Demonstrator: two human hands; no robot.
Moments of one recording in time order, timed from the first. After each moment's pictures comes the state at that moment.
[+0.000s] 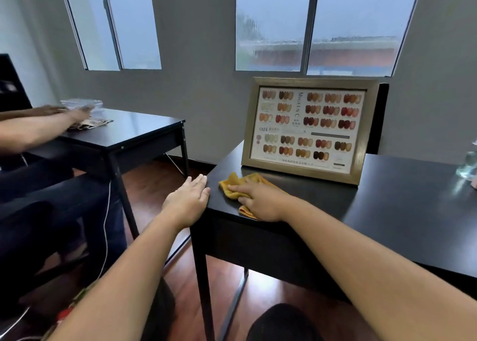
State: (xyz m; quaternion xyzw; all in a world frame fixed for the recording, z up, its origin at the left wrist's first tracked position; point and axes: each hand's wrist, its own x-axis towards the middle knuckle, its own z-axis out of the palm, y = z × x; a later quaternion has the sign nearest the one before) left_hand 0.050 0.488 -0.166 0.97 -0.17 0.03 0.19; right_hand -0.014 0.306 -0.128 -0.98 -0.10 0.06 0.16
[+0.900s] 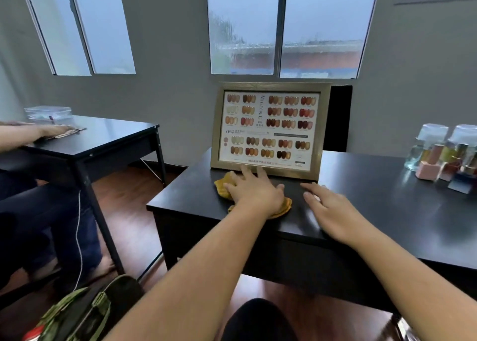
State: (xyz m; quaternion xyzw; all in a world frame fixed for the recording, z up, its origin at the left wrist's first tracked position) left_hand -0.029 0.299 -0.121 0.98 -0.15 0.02 0.14; right_hand -0.125 0.174 -0.138 -0.94 0.11 -0.14 0.29
